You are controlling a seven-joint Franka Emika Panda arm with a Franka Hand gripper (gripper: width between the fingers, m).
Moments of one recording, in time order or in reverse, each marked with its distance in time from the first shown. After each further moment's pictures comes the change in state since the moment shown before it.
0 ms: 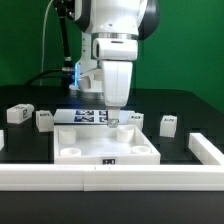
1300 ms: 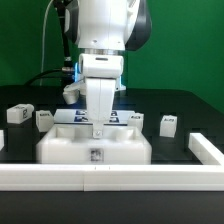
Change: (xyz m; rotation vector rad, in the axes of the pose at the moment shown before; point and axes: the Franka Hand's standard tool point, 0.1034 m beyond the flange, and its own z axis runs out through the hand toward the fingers) arm -0.022 0.000 0.024 0.031 -0.013 0.012
